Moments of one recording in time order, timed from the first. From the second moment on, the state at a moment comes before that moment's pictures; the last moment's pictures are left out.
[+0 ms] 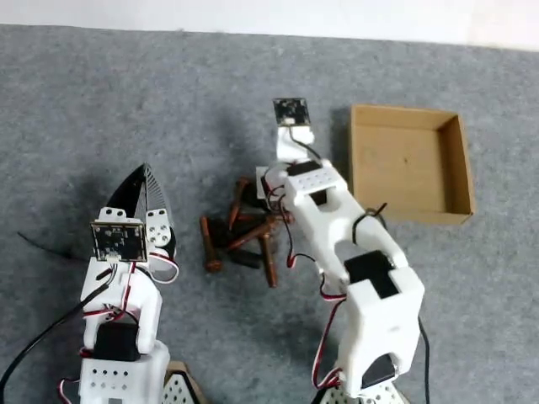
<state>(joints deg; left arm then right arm) -3.1 -103.7 96.0 18.2 1.7 -25.1 21.9 12.2 34.0 -10.6</state>
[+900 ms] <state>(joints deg) -3.1 -103.7 96.0 18.2 1.7 -24.9 22.8 8.5 49.2 -24.7</state>
